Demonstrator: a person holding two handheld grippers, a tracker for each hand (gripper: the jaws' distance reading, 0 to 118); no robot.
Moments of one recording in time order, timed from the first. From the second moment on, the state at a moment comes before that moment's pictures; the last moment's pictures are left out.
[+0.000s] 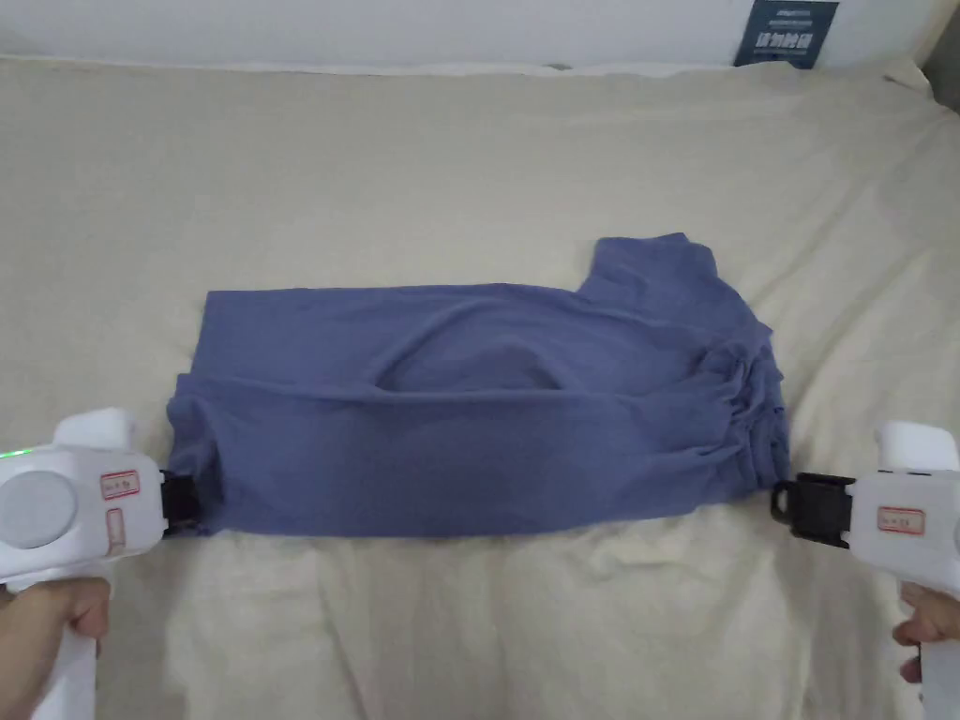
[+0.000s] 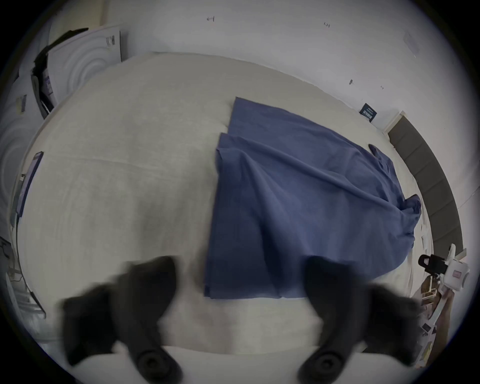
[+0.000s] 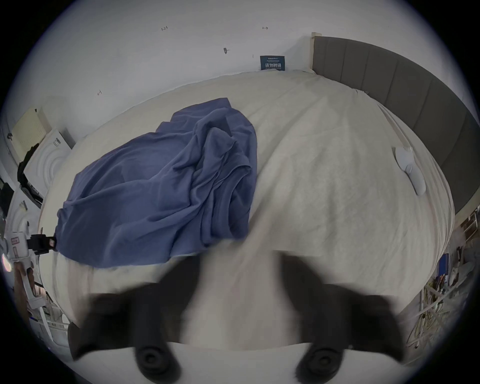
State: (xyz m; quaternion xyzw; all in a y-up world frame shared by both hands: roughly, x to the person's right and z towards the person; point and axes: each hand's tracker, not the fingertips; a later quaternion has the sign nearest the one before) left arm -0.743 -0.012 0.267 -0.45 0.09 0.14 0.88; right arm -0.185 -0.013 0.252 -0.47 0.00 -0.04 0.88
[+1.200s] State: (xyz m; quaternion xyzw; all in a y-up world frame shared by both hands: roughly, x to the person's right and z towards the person) left arm -0.769 0.029 0.343 -0.48 0.09 0.14 0.86; right arm -0.148 0.016 0.297 -0.48 0.07 -0.05 0.87
